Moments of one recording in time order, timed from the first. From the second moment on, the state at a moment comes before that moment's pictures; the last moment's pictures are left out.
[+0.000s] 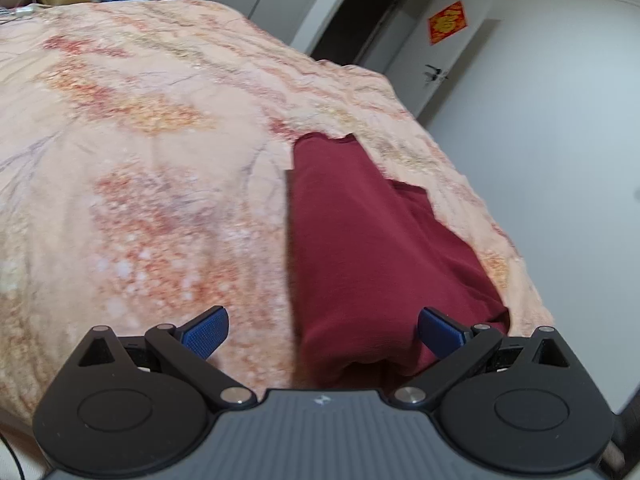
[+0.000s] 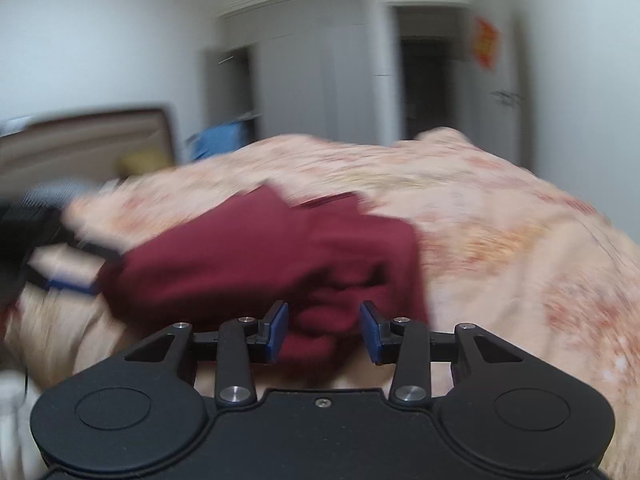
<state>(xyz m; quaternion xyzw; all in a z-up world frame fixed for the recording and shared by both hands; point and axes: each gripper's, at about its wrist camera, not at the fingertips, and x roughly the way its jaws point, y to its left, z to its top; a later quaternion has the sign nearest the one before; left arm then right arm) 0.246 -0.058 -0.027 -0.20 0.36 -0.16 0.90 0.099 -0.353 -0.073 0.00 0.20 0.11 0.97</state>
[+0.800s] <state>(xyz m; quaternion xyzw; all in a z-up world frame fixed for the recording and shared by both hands) 0.236 -0.061 -0.026 -0.20 0.37 -0.16 0.89 0.108 -0.349 -0.030 -0.05 0.15 0.18 0.97</state>
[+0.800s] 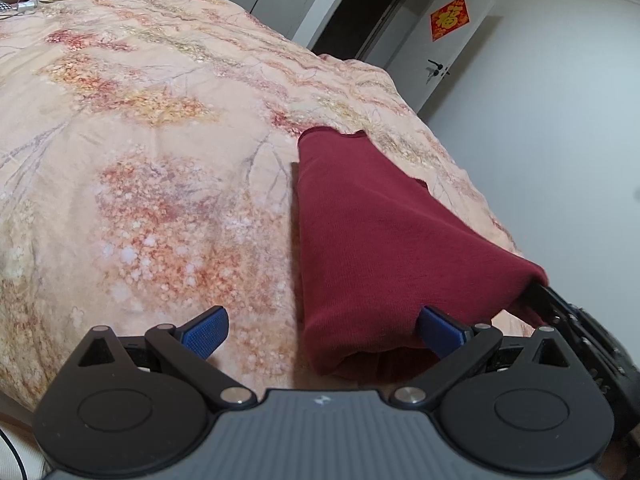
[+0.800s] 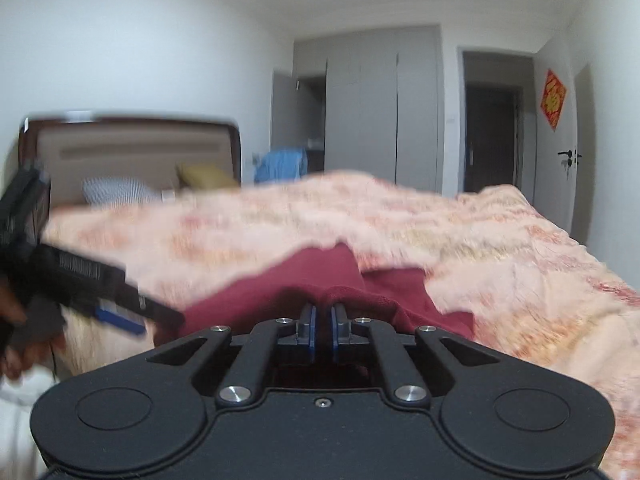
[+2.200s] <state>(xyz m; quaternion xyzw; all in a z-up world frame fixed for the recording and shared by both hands) 0.239 -0.060 -0.050 -0.19 0.40 -0.13 0.89 0.097 -0.386 -0.048 -0.01 0.26 0.20 0.94</state>
